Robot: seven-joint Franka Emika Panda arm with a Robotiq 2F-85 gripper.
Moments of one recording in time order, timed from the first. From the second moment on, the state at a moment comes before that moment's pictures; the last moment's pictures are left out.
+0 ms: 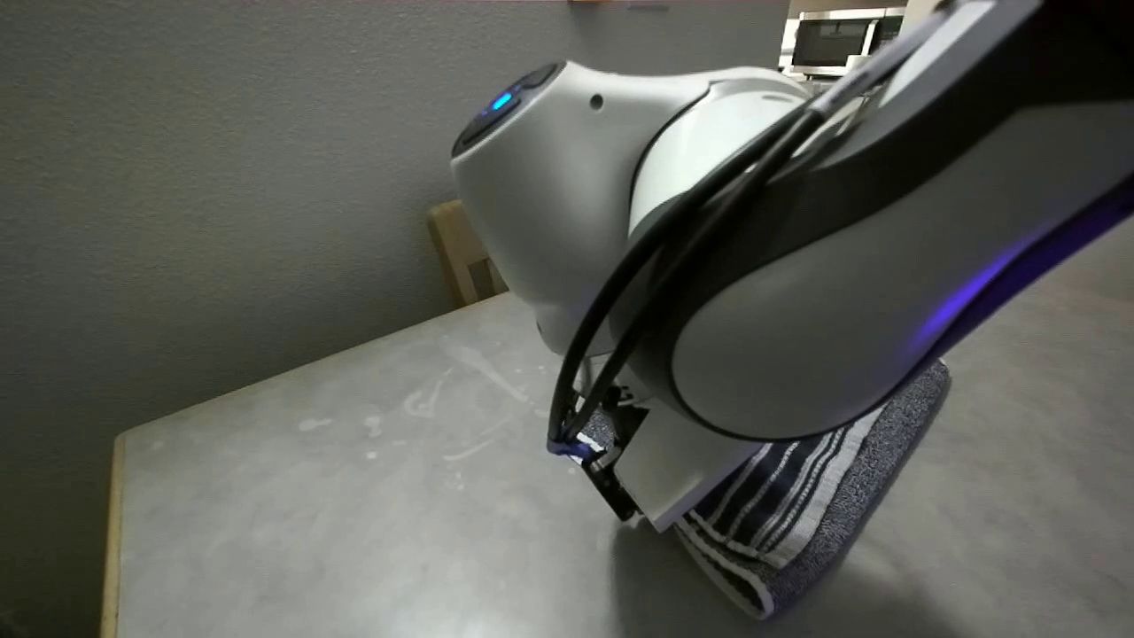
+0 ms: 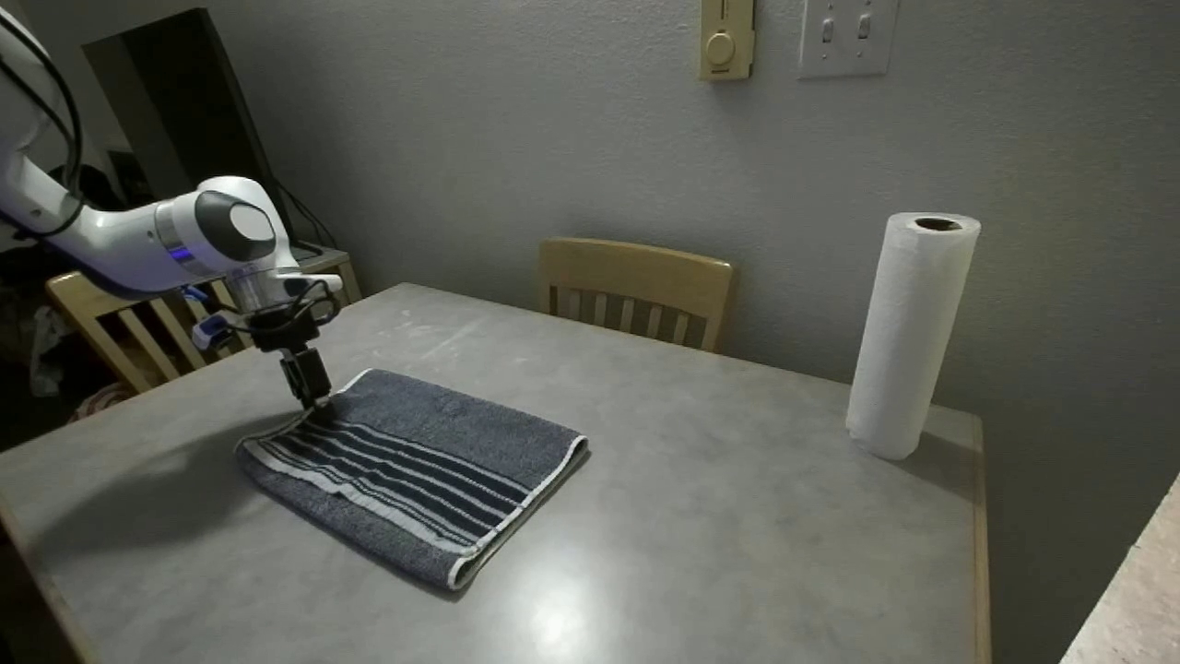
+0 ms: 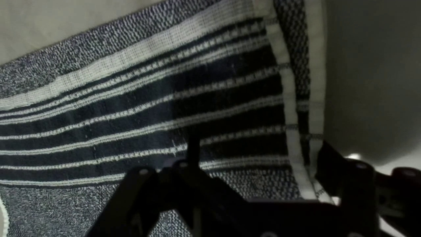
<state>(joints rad) 0.49 0.72 0.00 -1.74 -0.32 2.13 0.88</state>
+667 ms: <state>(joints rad) 0.49 0.72 0.00 -1.75 -0.33 2.13 0.88</state>
